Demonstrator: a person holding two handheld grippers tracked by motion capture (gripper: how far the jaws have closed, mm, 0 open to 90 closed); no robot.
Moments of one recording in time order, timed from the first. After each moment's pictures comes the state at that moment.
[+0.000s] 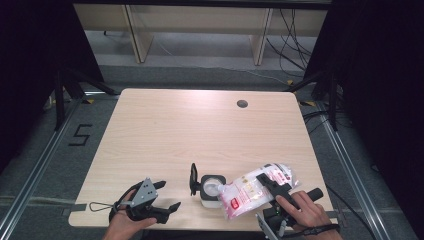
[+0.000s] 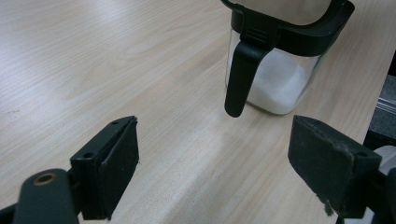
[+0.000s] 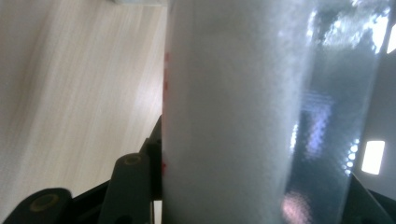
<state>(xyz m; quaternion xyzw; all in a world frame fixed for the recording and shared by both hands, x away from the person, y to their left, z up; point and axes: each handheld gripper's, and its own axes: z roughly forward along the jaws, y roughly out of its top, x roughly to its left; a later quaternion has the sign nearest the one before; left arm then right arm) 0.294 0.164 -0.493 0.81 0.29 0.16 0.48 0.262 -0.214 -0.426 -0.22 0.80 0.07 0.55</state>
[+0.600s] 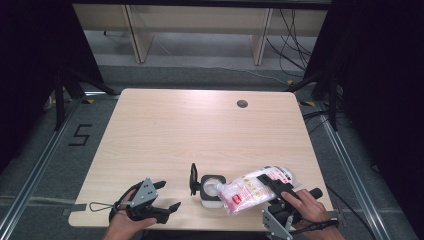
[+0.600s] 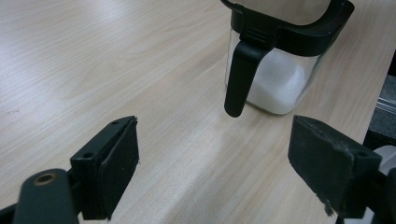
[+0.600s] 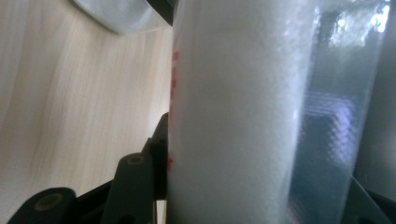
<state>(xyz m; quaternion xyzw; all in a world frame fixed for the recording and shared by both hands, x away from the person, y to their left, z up) 0.293 0.164 -0.494 0.81 0.30 0.16 0.48 0.268 -0.228 -0.431 -0.15 0.84 0.16 0.50</state>
